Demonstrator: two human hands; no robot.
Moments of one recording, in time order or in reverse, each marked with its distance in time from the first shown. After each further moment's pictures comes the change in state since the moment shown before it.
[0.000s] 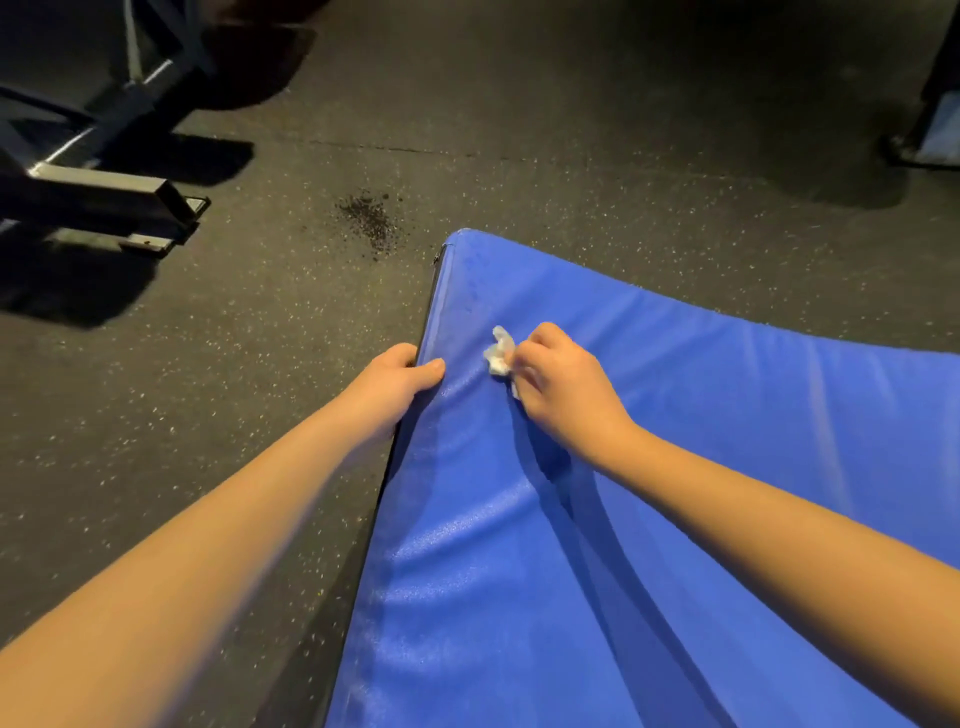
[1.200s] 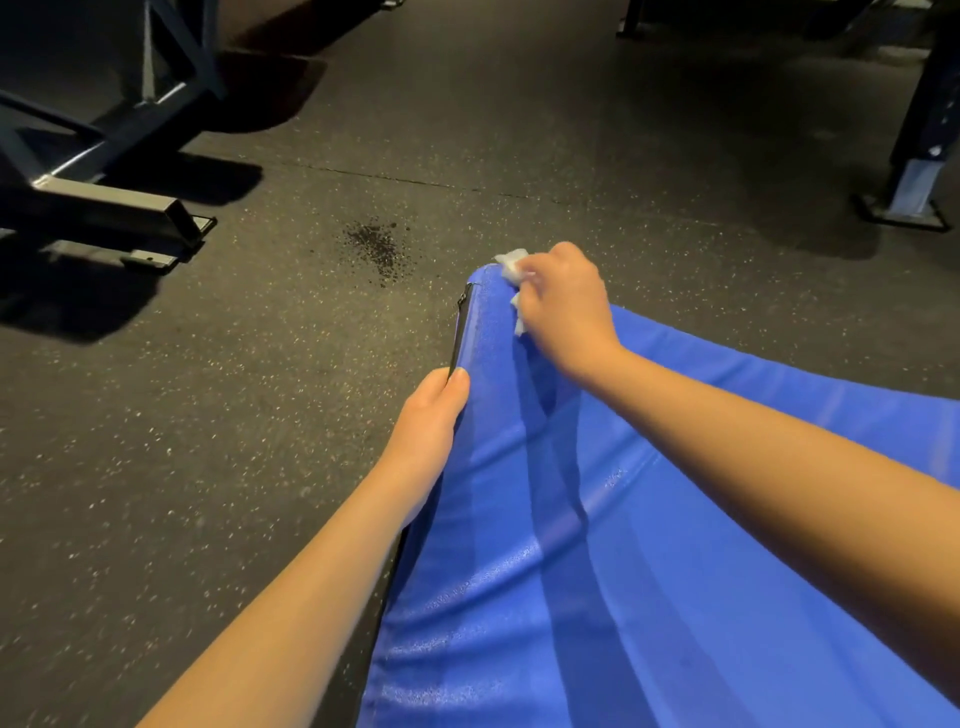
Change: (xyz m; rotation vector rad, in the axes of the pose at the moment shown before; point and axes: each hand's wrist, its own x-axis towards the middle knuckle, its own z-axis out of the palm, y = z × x) left_hand -0.023 0.005 0.021 -0.160 0.078 0.242; right_hand 0.096 -0.032 -0.035 -0.026 0.138 0.166
